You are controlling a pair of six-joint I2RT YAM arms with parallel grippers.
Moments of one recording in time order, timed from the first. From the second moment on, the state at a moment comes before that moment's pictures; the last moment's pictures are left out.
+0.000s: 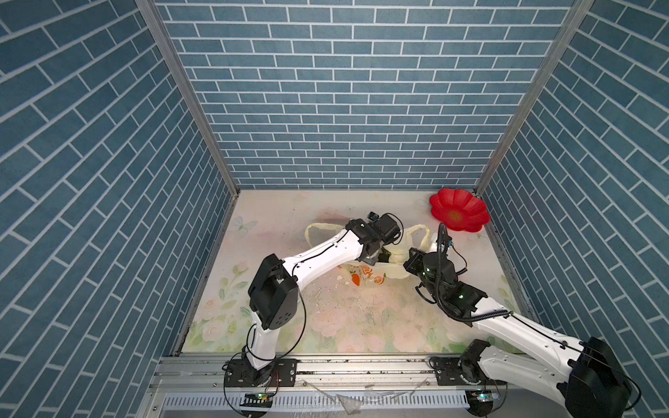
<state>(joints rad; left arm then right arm) -0.89 1.98 1.77 -1.09 -0.56 -0.42 0.75 1.02 0.55 0.05 0.43 0.86</state>
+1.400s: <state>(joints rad) -0.50 1.40 1.05 -0.42 -0.04 -0.55 0.43 1.19 0.65 -0.05 0.12 0.78</state>
